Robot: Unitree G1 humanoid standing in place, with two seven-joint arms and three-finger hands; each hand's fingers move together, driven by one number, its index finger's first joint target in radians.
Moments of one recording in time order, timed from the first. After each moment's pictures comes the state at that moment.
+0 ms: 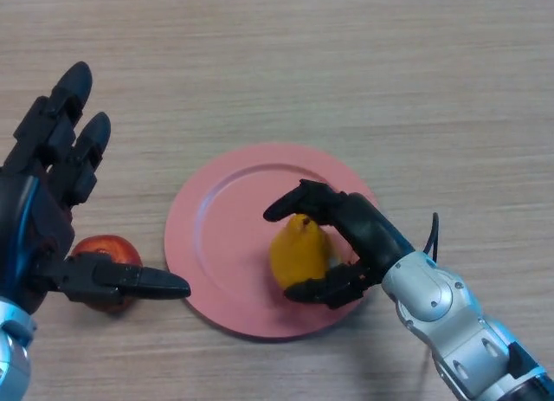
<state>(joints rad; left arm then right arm) 0.05 0.24 0.20 -0.58 -0.26 0.35 -0.18 -0.39 -0.19 0.45 0.31 -0.19 0.11 0.05</state>
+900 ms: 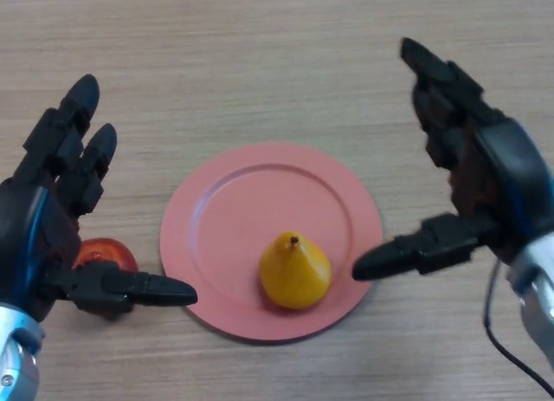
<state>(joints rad) 0.07 0.23 0.17 -0.56 -0.21 0.33 -0.18 -0.13 -0.19 0.06 -0.57 0.12 0.53 0.14</state>
